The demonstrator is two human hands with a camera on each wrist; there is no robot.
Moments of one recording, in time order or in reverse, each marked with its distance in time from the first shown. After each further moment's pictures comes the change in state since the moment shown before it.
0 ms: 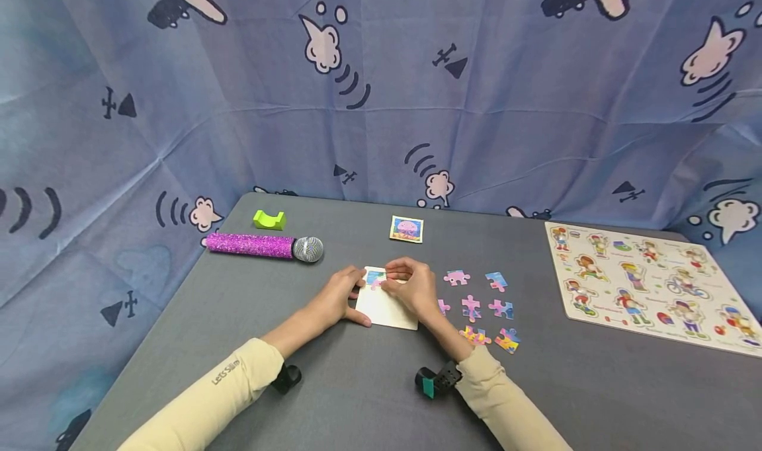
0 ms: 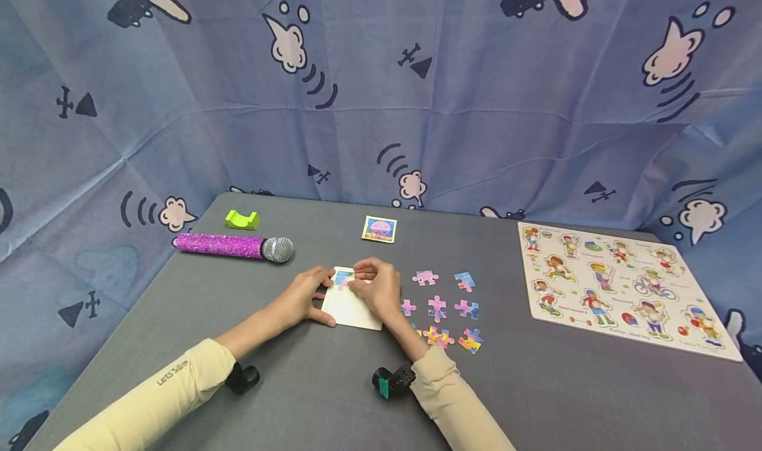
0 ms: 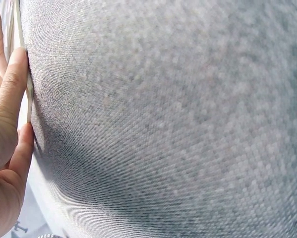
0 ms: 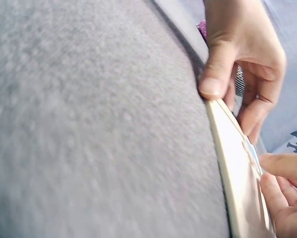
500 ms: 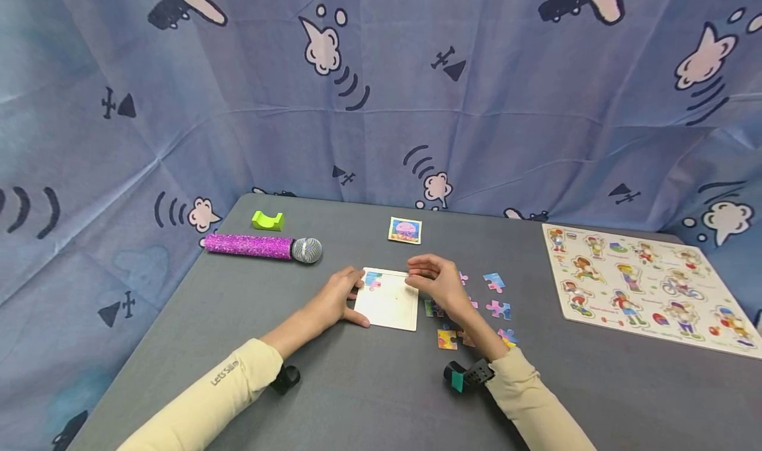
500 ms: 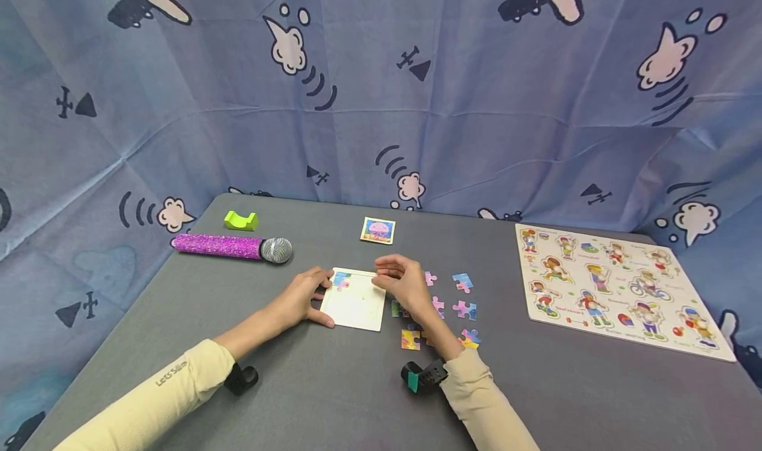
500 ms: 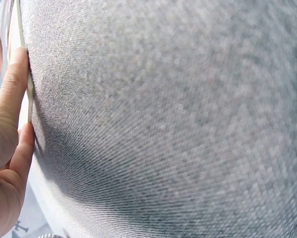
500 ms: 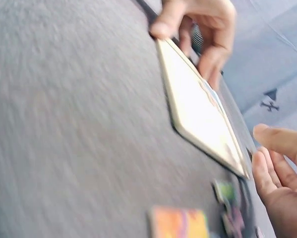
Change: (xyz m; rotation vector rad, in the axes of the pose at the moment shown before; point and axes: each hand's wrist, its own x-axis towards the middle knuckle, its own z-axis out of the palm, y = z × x) left_hand 0.000 -0.001 0.001 0.002 -0.003 0.008; right_hand 0.002 0.012 -0.056 0.120 -0.188 -0.014
